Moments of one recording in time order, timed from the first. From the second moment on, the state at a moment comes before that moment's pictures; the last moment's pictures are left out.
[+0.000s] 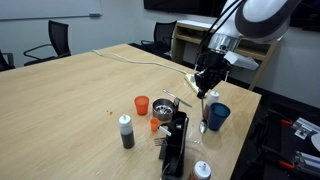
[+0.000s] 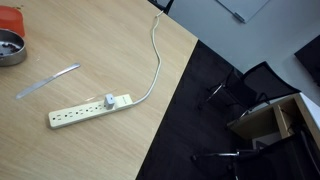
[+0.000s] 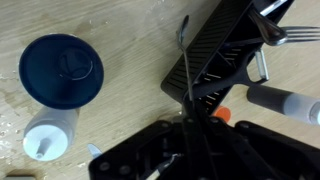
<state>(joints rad) 0.17 0.06 0.13 -2.46 0.56 2.60 0.22</state>
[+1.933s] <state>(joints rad) -0.03 0.65 0.10 -1.93 0.49 2.28 -0.10</state>
